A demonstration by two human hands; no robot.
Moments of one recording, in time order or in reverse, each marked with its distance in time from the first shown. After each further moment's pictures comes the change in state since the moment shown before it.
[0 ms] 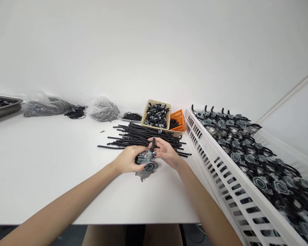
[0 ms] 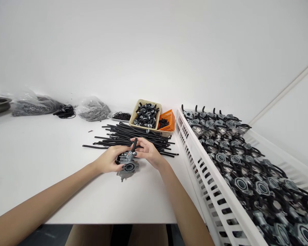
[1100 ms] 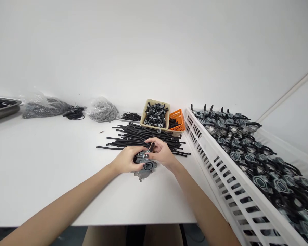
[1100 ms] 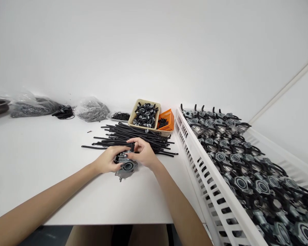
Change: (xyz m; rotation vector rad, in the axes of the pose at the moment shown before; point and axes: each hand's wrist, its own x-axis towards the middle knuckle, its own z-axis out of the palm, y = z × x) left_hand -0.002 -0.002 0.001 -0.054 0.019 -0.054; right_hand 0.008 0.004 0.013 -0.227 0.146 -0.063
